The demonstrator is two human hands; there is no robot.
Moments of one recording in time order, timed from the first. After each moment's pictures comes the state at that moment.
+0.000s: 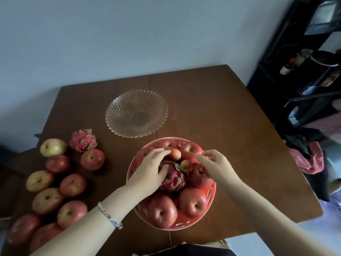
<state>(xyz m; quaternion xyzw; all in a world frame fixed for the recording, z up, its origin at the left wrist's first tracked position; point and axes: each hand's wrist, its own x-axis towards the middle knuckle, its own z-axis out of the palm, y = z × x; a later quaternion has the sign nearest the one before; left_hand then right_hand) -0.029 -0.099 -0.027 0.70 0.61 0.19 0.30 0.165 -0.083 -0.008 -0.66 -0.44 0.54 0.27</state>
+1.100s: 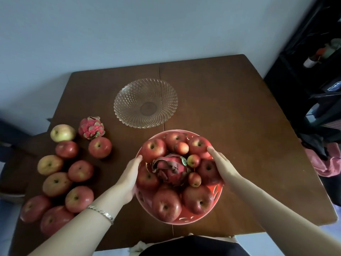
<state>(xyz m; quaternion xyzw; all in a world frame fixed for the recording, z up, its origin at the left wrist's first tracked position) -0.072 -0.115 -0.071 0.11 0.71 0.33 0.62 0.176 -0.066 -0.067 -0.69 -0.34 0.62 0.19</state>
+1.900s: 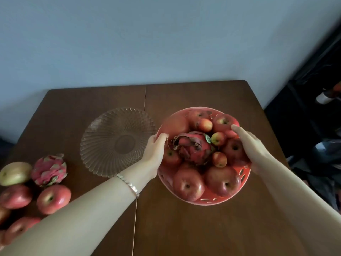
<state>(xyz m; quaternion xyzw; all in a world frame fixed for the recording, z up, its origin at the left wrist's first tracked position) 0.033 0.124 -0.059 0.21 0.70 0.37 0.57 0.265 0.165 -0.027 -0.70 -0.34 0.56 0.27</state>
